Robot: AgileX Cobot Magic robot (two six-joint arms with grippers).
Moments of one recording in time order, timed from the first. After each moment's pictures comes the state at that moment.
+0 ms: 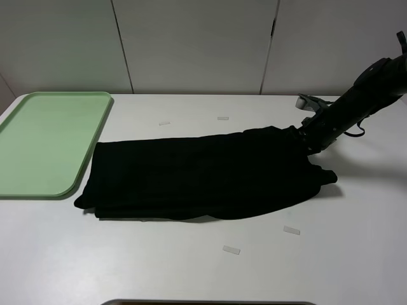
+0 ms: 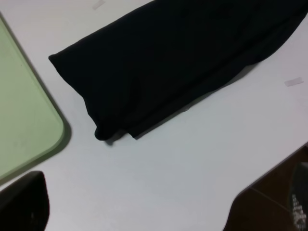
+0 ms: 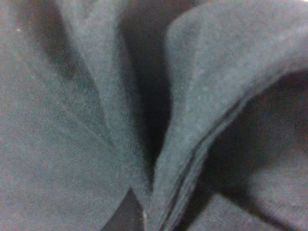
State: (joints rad) left arm -0.42 -0.01 -0.51 -0.07 1.06 0.15; right arm -0.03 2.16 -1.25 0.70 0.79 -0.90
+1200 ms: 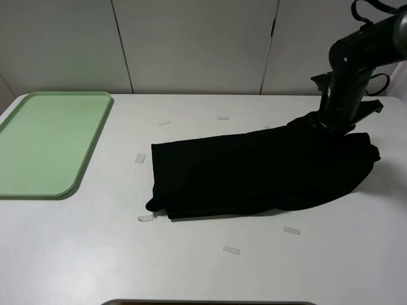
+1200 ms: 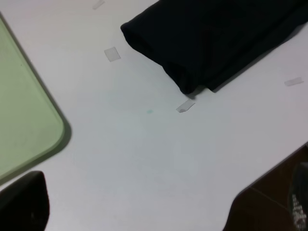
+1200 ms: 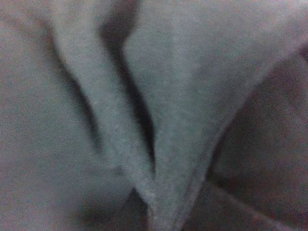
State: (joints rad) left arm -0.42 -0.01 -0.51 -0.07 1.07 0.15; right arm 0.19 2.02 -1.29 -0.35 0.78 0.31
